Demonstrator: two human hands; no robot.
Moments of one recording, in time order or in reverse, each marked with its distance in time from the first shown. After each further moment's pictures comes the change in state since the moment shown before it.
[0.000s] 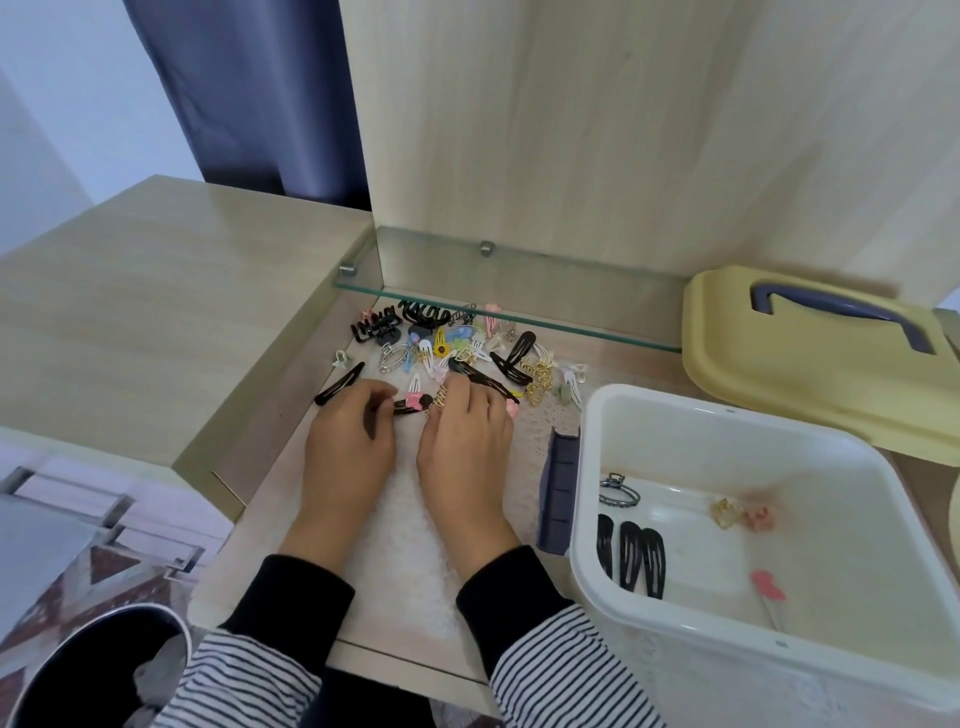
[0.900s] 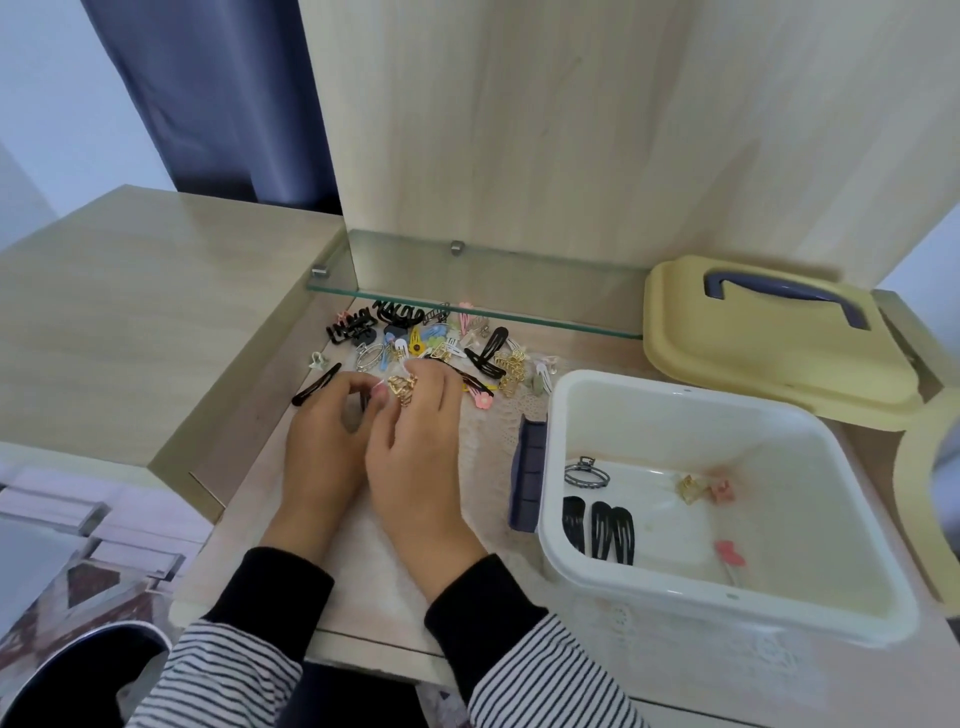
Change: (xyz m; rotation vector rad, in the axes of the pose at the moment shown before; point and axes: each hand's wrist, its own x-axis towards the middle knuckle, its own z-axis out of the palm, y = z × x) left_hand -0.002 0.011 -0.005 -0.033 -0.057 0.011; right_hand -0.008 -0.036 -0.046 0.570 0.137 0.026
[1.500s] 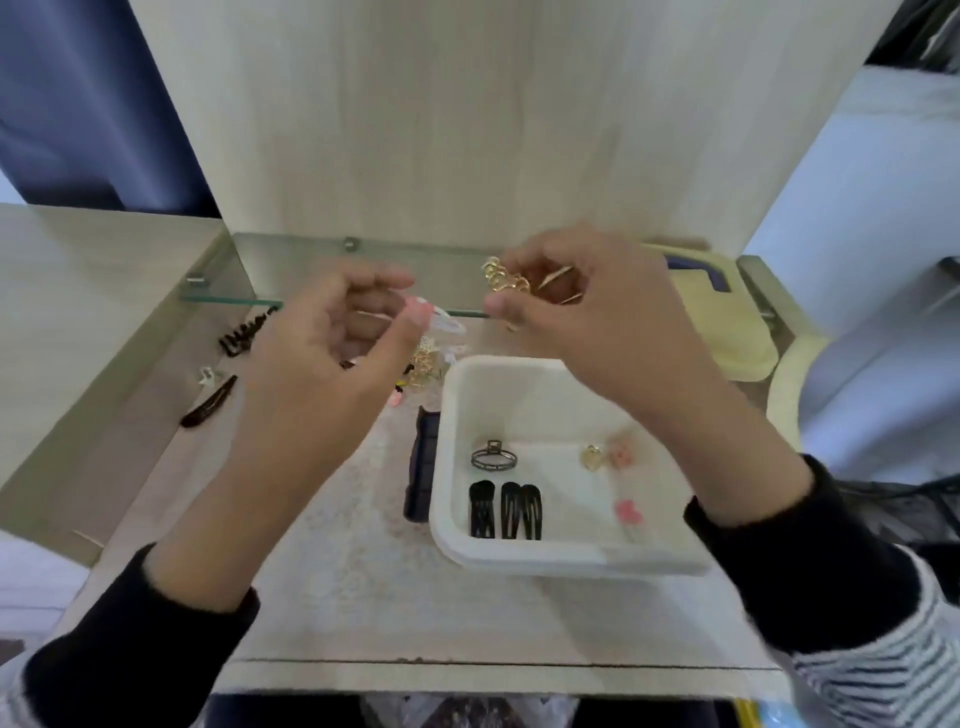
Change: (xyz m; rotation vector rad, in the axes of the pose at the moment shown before) left_hand -0.014 0.172 -0.020 -0.532 -0.168 0.173; right_hand 0.103 -0.027 -0.218 -0.245 -0.263 0.053
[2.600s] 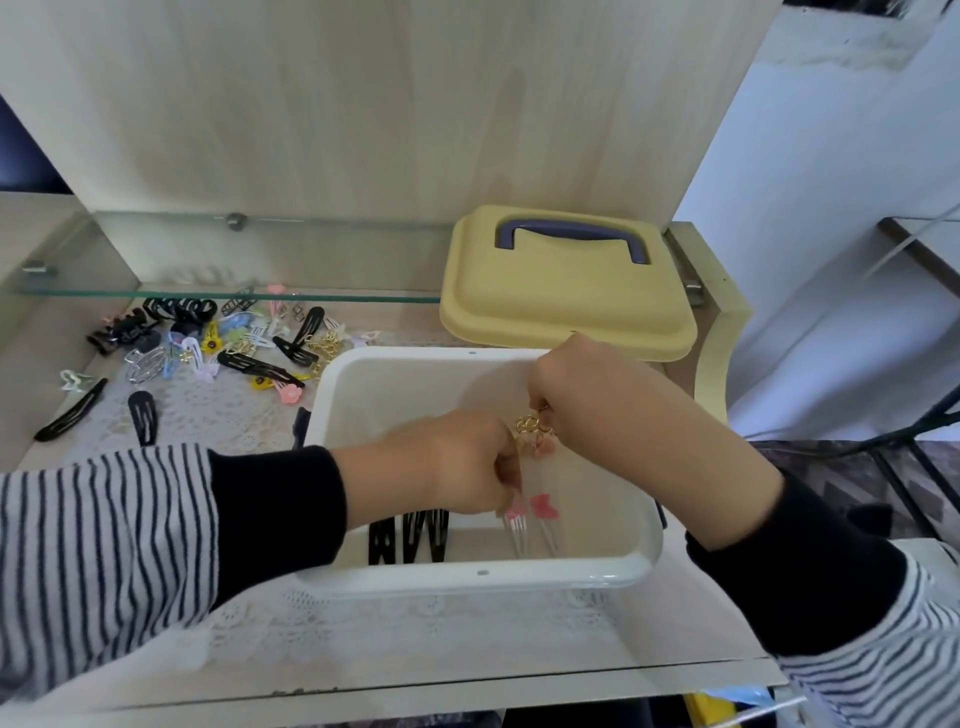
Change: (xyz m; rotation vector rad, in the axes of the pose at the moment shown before) left_hand -0.007 -0.039 0.148 0.713 -1.199 -0.230; right_hand -0.028 0.100 -0.033 -0.922 -0.576 0.003
